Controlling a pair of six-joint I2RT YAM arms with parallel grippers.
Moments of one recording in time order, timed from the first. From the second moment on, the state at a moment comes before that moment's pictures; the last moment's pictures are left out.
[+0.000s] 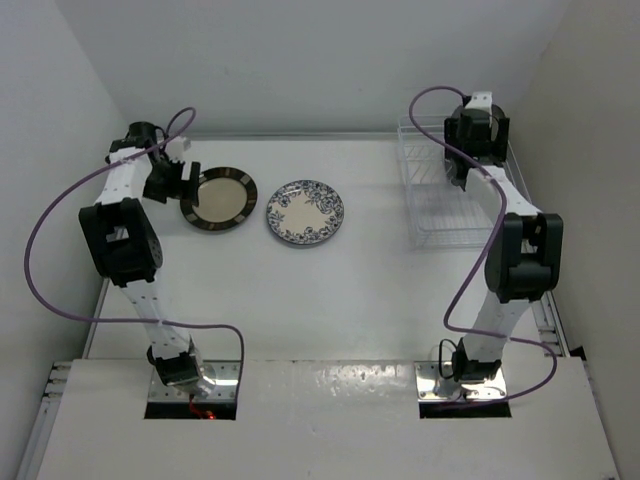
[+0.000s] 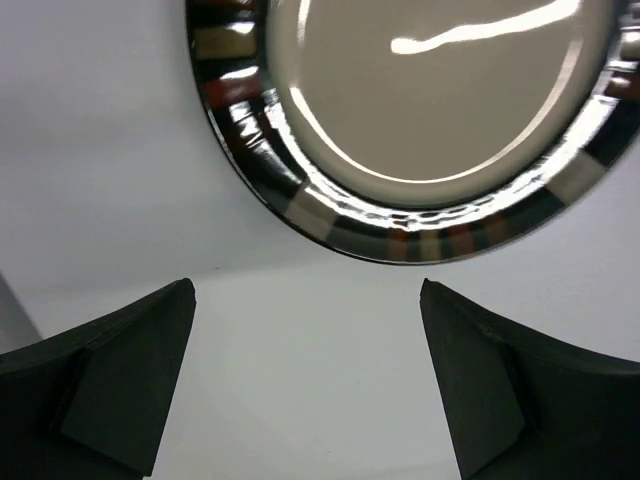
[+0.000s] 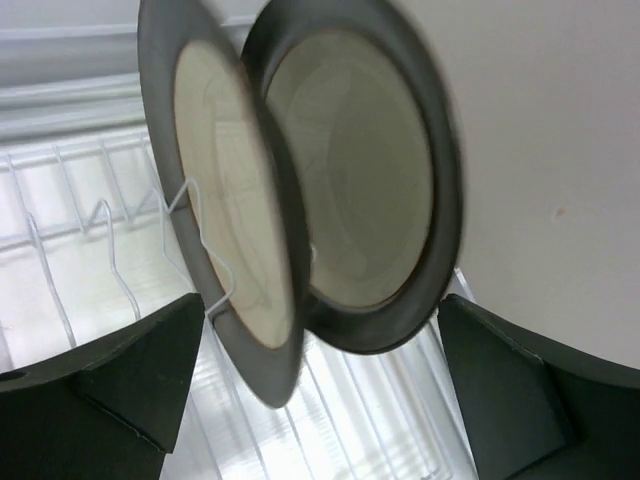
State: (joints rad) left arm 0.24 2.00 1.78 -0.93 0.18 0.33; right arm -0.02 1.87 1.40 0.06 0.51 -0.17
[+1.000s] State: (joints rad) left arm 0.38 2.46 2.03 -0.83 0.75 0.05; right arm 0.17 1.29 1.14 0.13 0.48 -0.26
